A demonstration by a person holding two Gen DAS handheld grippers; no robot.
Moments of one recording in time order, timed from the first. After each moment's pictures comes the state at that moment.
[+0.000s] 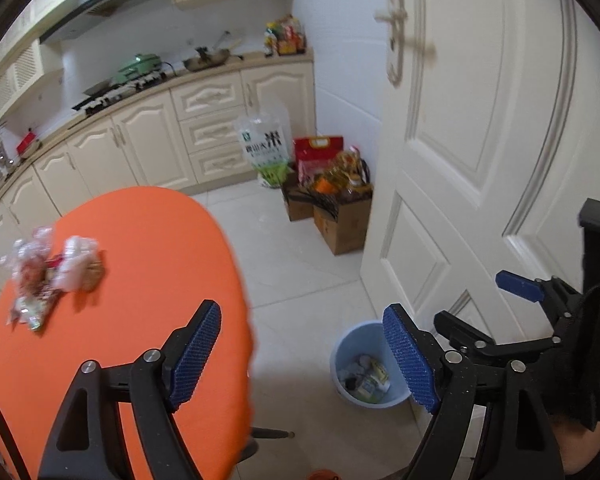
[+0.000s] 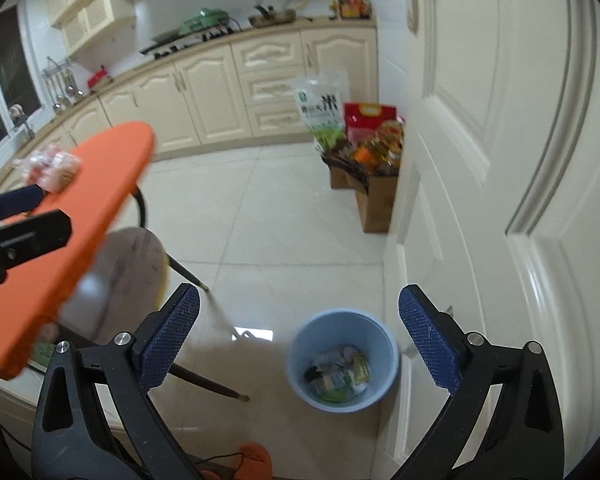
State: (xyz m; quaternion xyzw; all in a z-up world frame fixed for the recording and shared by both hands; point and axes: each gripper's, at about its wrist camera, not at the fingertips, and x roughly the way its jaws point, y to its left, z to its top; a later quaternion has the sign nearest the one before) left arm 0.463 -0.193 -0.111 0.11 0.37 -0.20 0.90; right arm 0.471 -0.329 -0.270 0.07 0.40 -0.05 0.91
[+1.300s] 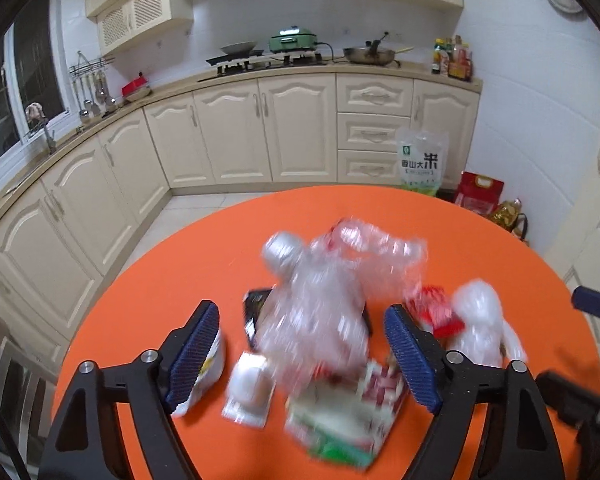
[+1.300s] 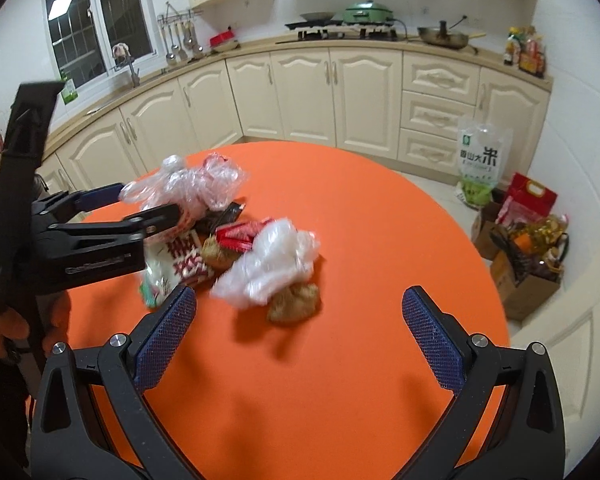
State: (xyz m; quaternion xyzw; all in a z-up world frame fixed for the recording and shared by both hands) left arm 0.667 0.112 -0.128 0.04 0.37 -0.02 0.93; right arm 0.703 -0.041 -0.257 0.00 0.41 0.14 0.90
